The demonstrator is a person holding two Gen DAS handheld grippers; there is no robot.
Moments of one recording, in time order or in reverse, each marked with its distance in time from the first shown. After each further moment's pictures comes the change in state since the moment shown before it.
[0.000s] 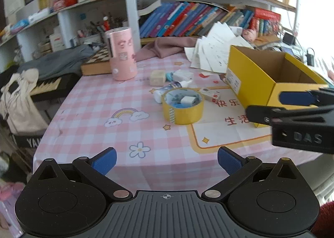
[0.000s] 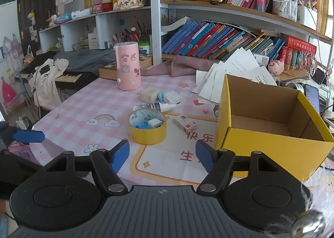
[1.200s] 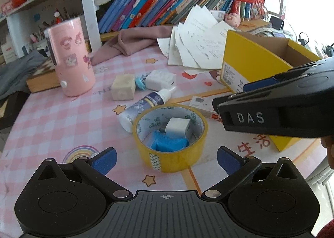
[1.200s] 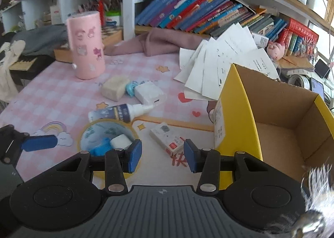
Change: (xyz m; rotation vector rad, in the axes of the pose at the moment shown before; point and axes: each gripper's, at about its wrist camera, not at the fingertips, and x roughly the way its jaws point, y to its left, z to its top) left arm 0.150 0.002 0.052 0.101 0.044 -0.158; right arm 0.161 -0.013 0.058 0.017 0.196 -0.170
